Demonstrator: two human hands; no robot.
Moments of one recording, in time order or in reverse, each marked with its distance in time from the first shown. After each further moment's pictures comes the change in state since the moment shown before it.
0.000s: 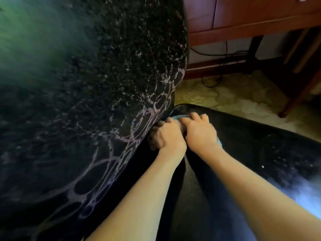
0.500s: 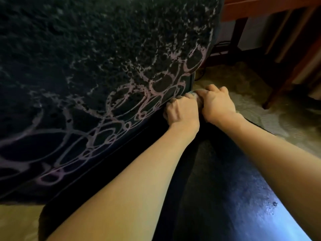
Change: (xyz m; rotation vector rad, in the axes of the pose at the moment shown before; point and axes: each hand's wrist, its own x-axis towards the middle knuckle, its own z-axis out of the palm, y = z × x) left_hand 0.041 0.103 0.011 0.084 0.168 0.382; right_hand 0.070 0.113 -0.011 -0.053 0.081 0.166
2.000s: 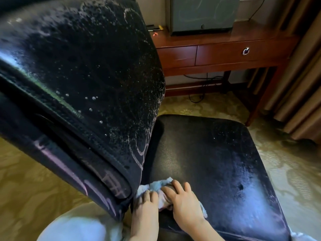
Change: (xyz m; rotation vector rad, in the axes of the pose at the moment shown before) left_hand -0.406 -0.143 -0.054 -0.140 -0.241 -0.095; right_hand -0.395 -0.142 -0.028 0.081 -0.243 -0.317
